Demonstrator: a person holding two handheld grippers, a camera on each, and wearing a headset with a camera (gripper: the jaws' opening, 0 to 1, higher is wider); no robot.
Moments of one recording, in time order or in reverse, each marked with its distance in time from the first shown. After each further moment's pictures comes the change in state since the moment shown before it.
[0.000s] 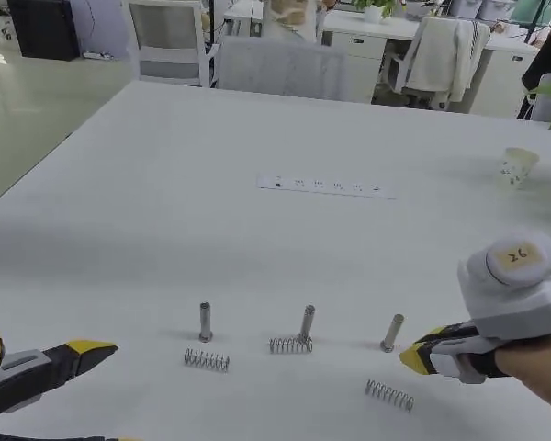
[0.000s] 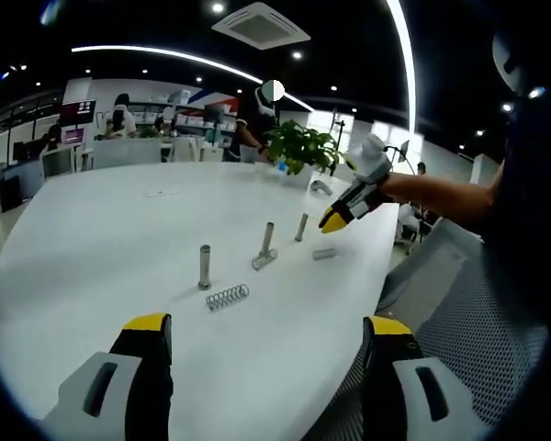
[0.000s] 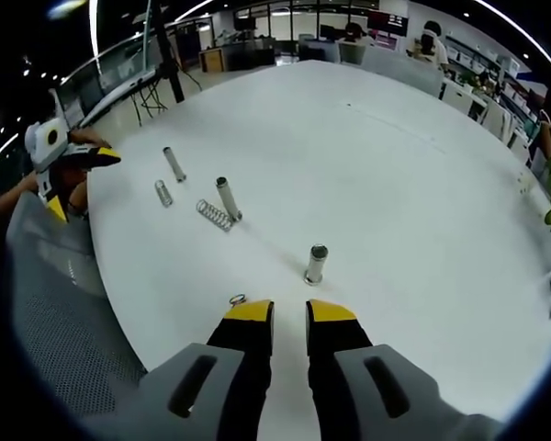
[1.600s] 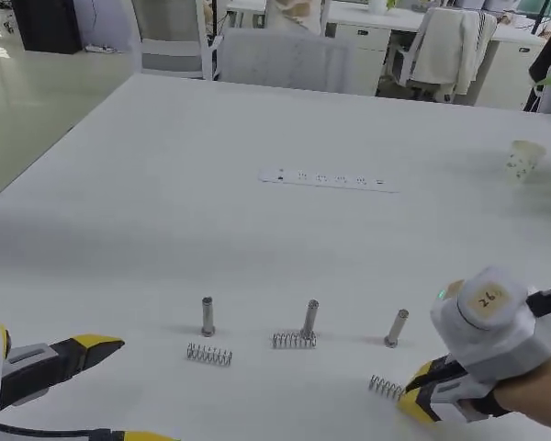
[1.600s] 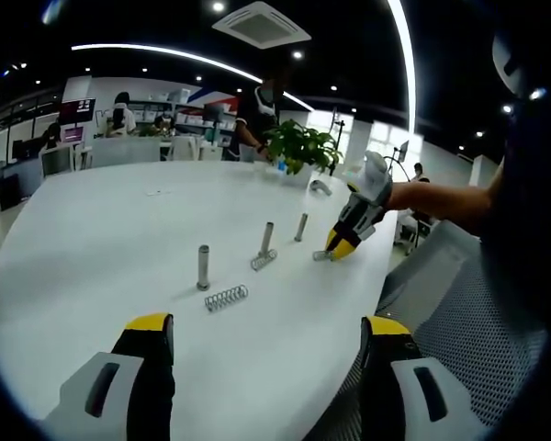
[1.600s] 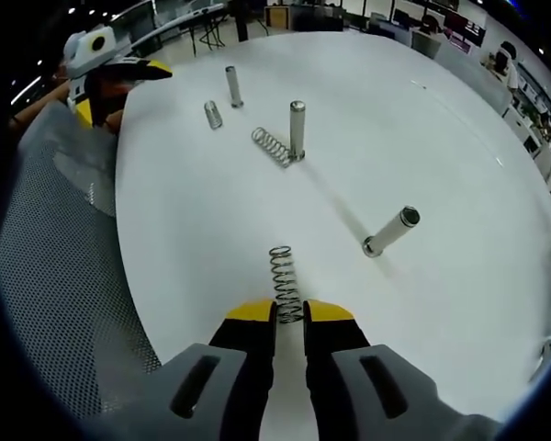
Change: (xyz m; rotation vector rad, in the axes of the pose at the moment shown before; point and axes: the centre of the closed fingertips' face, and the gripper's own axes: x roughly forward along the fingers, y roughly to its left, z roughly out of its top) left arm 0.002 0.000 0.001 -0.006 0.003 -0.007; right arm 0.020 0.030 -0.043 -0.271 0.178 0.136
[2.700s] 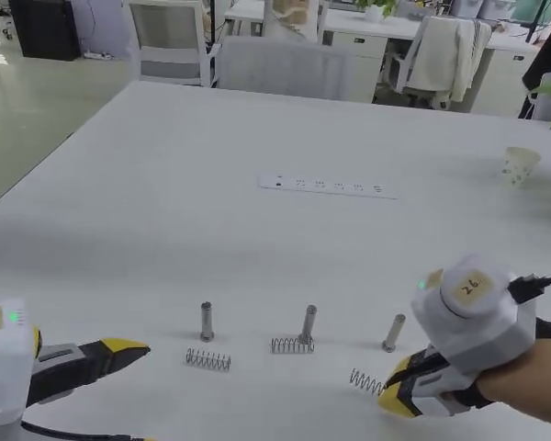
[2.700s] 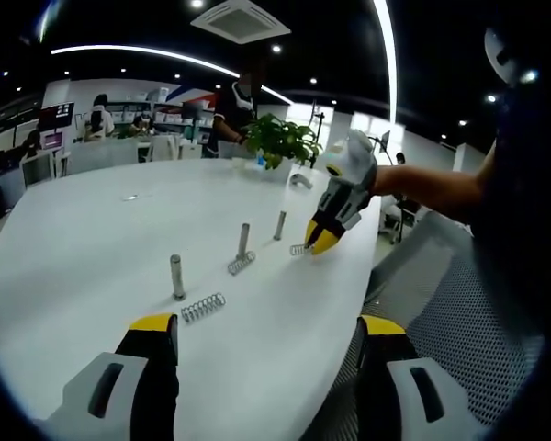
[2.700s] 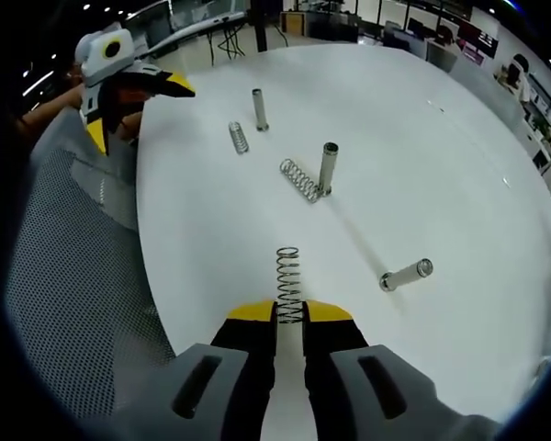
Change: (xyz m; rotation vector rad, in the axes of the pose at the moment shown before) left arm 0.015 -0.021 0.006 0.056 0.029 -0.090; right arm -0.010 0.020 0.031 -0.042 -0.030 0.054
